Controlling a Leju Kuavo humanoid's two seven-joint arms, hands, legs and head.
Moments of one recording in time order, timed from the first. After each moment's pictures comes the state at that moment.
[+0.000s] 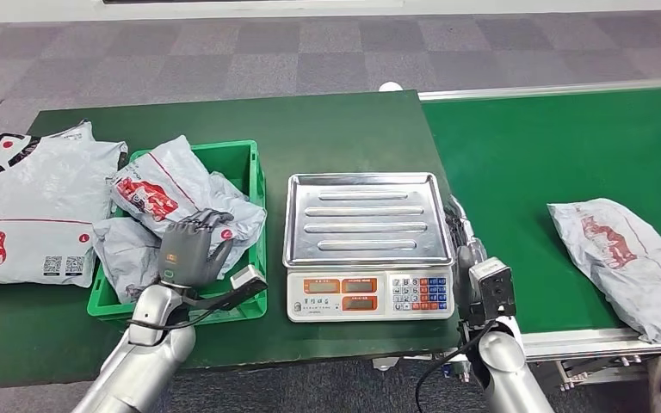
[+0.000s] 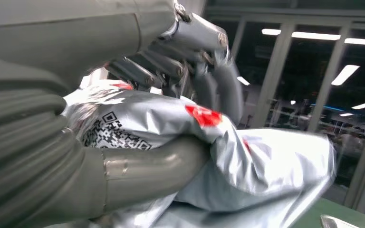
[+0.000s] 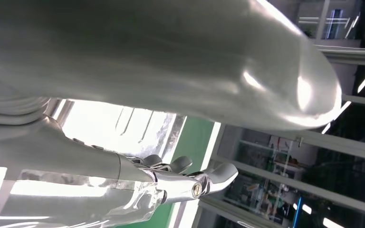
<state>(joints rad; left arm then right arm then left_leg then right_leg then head) -0.39 0.03 -0.38 -0.88 -1.06 0.67 -0.25 -0.10 -0.05 0.21 -1.41 0.02 -0.09 -0.48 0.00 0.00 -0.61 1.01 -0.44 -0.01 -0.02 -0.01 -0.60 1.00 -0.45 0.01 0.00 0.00</state>
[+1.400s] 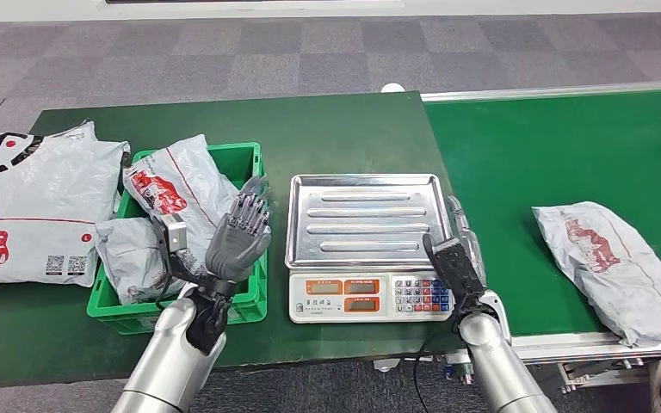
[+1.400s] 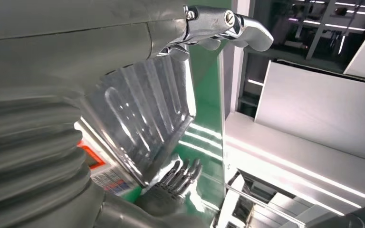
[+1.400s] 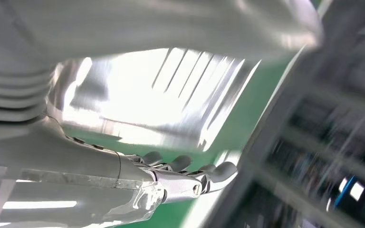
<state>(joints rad) -0.41 -0.22 -0.21 -0.96 0.34 -0.46 -0.43 -0.27 -0.03 0.21 -1.08 0.33 -0.35 -0.40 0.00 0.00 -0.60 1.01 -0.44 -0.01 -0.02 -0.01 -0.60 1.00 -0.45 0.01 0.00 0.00</state>
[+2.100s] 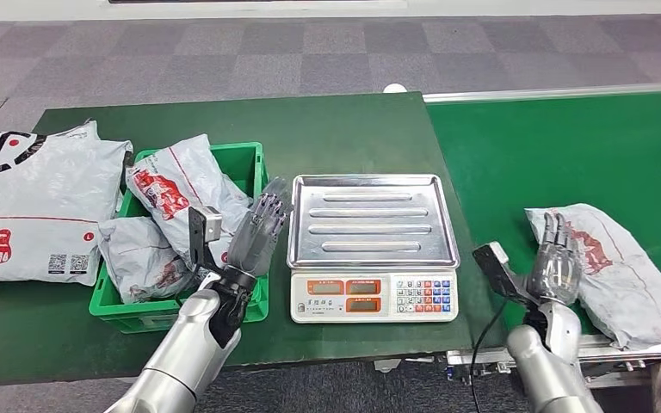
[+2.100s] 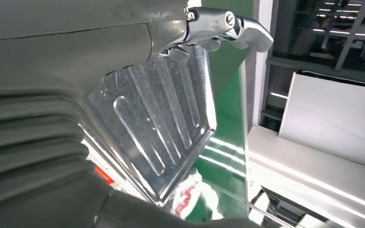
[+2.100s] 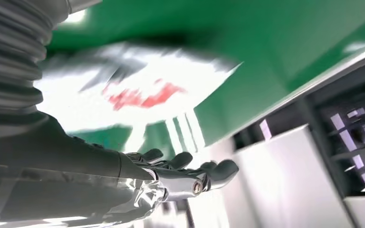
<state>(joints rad) -0.51 -0.25 -0.26 -0.75 0.26 -0.36 -0.50 -0.27 -0.15 -0.07 -0.90 1.01 -0.69 -0.06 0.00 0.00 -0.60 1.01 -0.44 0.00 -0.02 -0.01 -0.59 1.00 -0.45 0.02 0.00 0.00</state>
